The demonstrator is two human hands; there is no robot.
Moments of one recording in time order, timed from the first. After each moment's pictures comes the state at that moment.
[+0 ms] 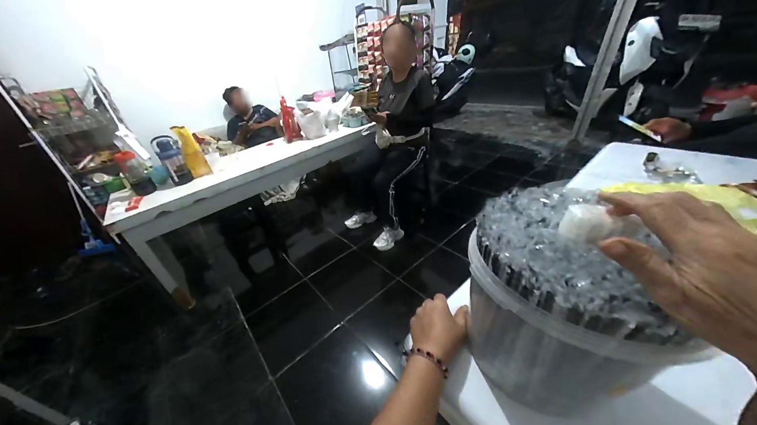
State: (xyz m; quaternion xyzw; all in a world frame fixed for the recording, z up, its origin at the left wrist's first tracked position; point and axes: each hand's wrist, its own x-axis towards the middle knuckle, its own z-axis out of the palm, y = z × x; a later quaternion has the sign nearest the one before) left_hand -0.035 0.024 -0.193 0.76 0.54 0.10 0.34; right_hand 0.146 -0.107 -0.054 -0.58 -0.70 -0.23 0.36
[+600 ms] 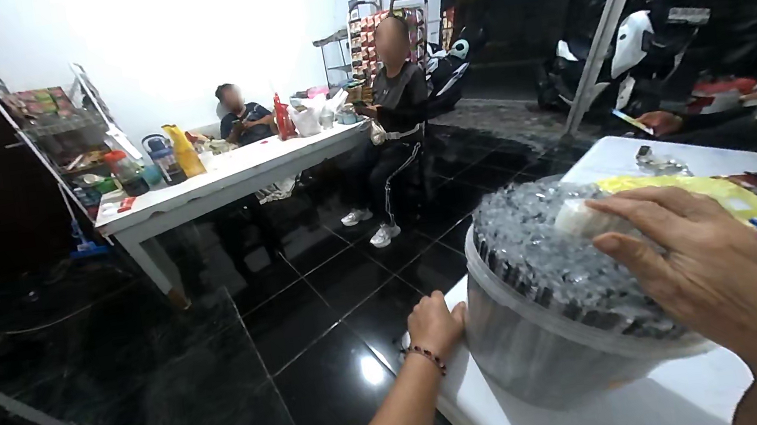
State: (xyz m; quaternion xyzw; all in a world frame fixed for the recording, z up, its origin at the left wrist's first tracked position) left_hand -0.035 0.026 -0.192 0.76 0.55 0.10 0.35; right_hand 0.145 -0.106 -0.054 -0.57 -0.70 -0.24 0.36
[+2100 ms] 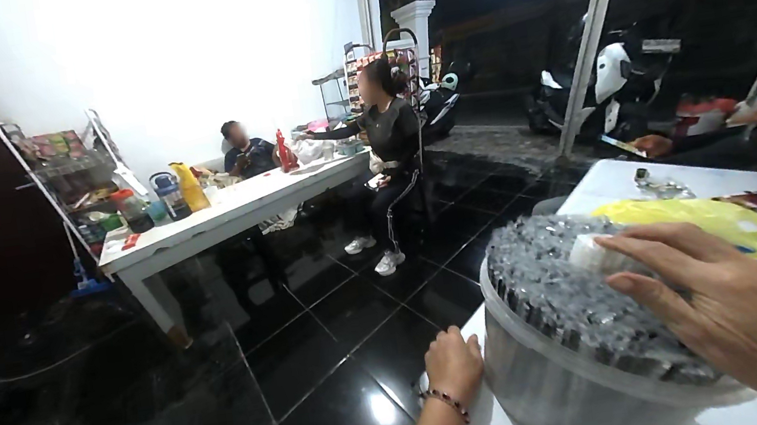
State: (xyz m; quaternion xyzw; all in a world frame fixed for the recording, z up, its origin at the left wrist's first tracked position) left_hand -0.034 0.027 -0.193 0.76 0.54 0.10 0.35; right_hand 0.145 -0.104 -0.058 -0.55 -0.70 -0.26 0.37
